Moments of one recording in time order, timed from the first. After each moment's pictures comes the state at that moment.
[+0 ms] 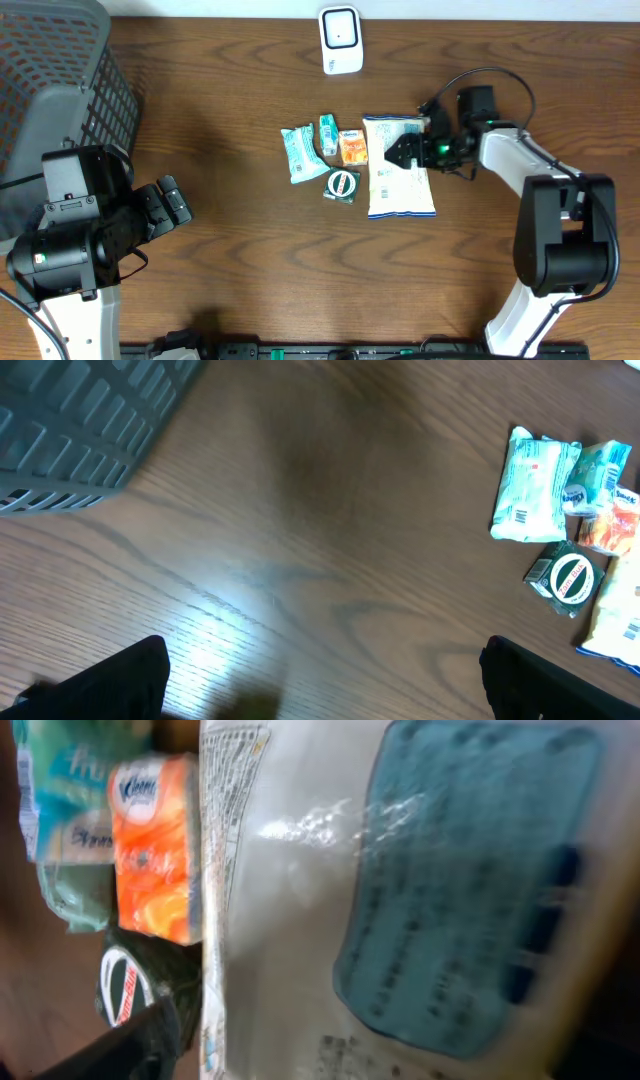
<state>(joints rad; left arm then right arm) 0.19 1.02 1.25 -1.31 0.06 -0.28 0.08 1.97 1.18 -0.48 -0.60 0.05</state>
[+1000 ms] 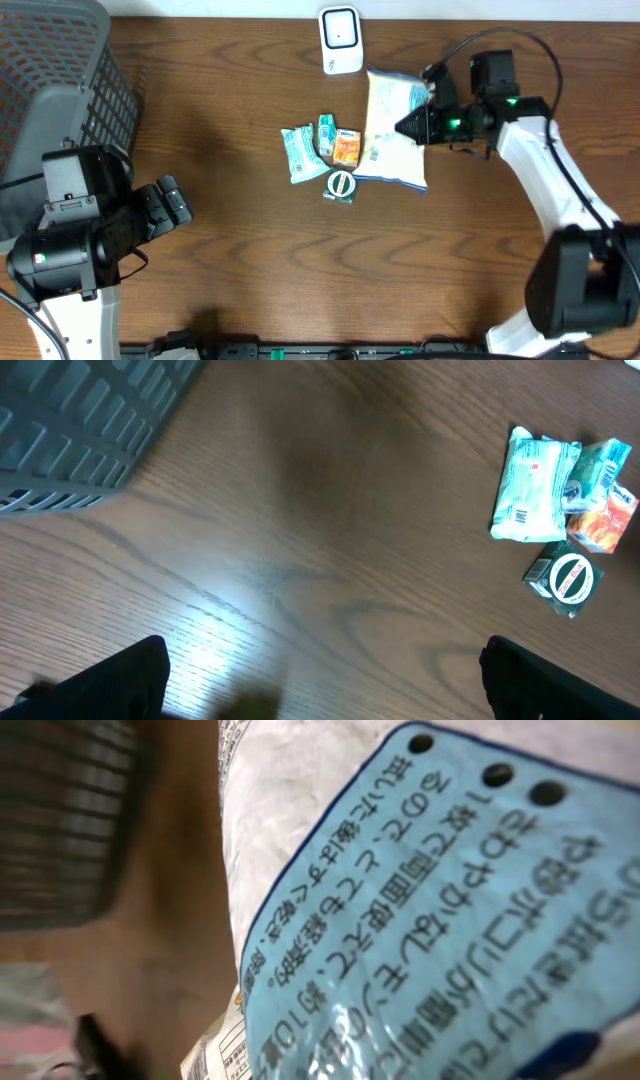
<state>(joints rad) 0.19 1.02 1.25 -1.31 0.06 -0.28 0.09 1.75 1.36 -0.67 -0.75 0.03</state>
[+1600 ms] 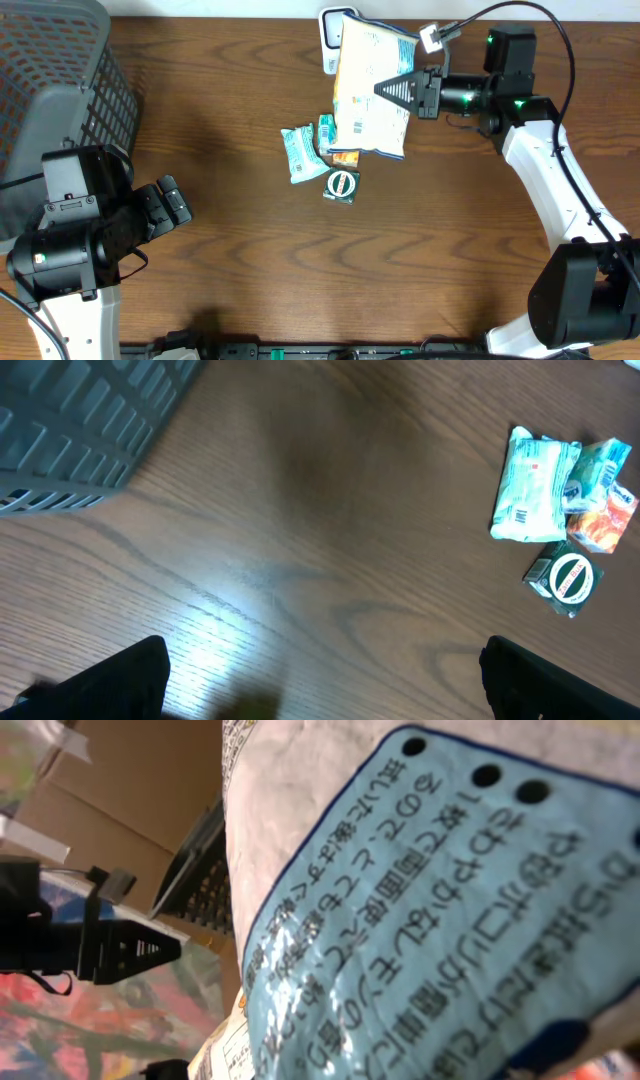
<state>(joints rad) 0.19 1.02 1.25 -1.31 0.06 -0.28 0.10 1.72 1.36 -0.18 -1.23 0.28</state>
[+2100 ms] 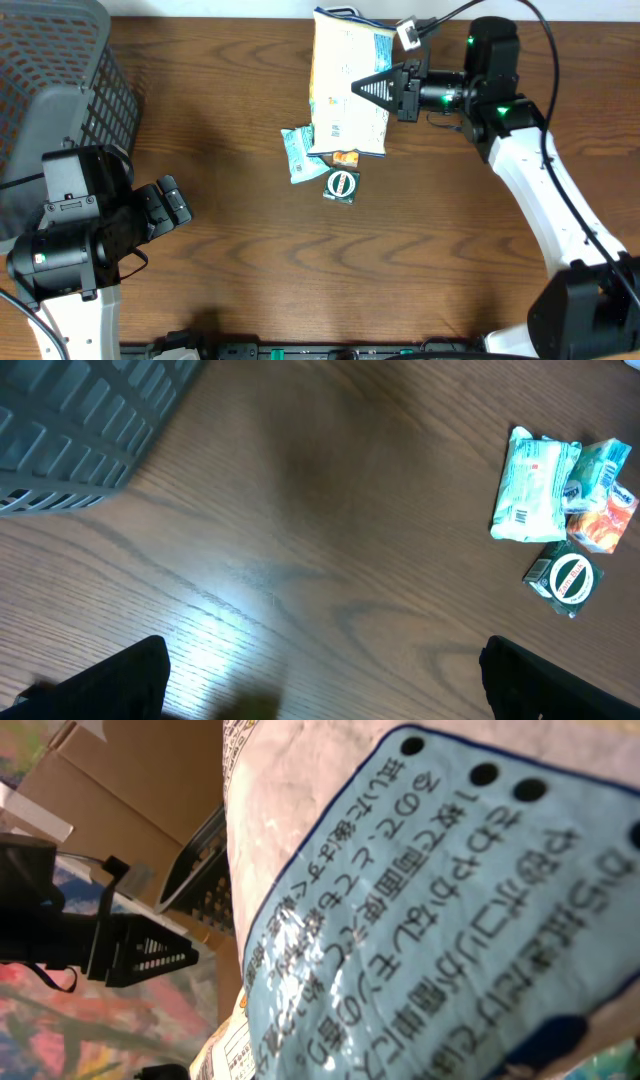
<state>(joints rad) 0.19 1.02 1.25 -1.31 0.06 -0.28 0.19 1.65 1.36 -0.13 -1.15 0.31</state>
